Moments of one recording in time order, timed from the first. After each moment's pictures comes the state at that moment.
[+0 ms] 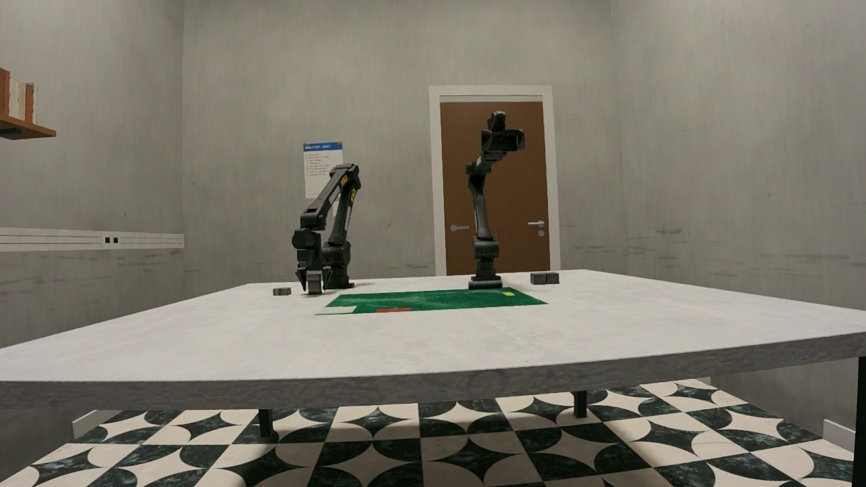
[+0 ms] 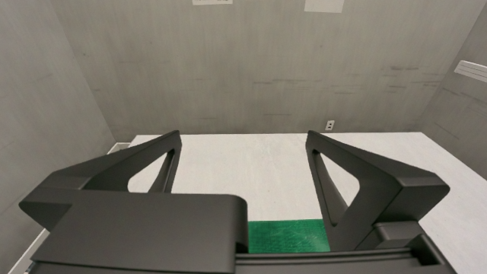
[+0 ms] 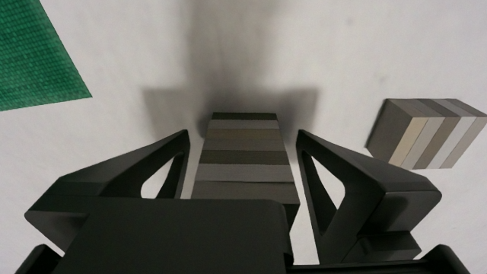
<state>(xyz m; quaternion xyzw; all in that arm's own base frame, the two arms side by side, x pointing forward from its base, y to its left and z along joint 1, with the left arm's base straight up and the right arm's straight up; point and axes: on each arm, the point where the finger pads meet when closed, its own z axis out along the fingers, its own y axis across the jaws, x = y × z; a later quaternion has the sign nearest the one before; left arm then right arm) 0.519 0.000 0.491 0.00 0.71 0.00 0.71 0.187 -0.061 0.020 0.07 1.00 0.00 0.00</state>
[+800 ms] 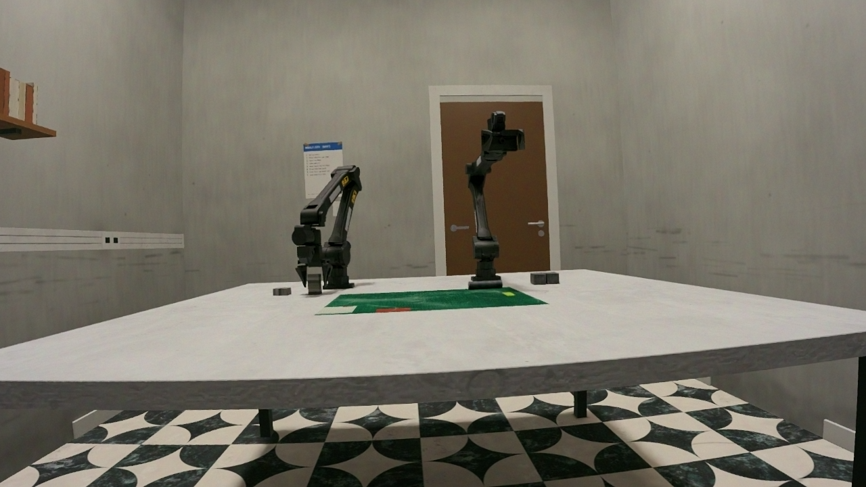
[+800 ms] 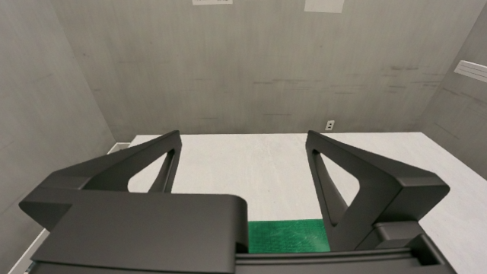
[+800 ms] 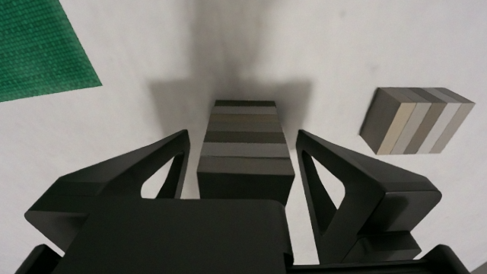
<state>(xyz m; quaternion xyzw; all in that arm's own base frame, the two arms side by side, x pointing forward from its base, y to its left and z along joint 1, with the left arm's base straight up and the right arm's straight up) 0.519 0.000 0.491 0.00 0.71 0.00 0.71 0.184 -0.060 0.034 0.07 1.00 0.00 0.00</state>
